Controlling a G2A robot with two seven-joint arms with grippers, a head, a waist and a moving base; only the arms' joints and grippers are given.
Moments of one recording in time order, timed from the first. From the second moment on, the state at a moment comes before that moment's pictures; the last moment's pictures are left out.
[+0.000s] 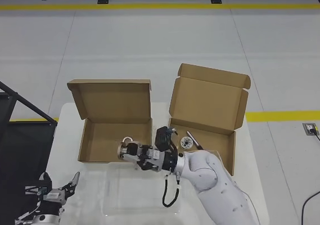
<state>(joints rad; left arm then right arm) 1.73 -1.27 -1.79 -1.76 1.35 -0.04 0.14 -0.84 -1.53 1.07 -1.32 -0.68 -0.89 0.41</state>
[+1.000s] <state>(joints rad) 1.75 -1.27 -1.79 -1.77 1.34 -0.06 0.16 -0.40 -1.80 0.55 -0.81 -0.96 0.23 0.79</state>
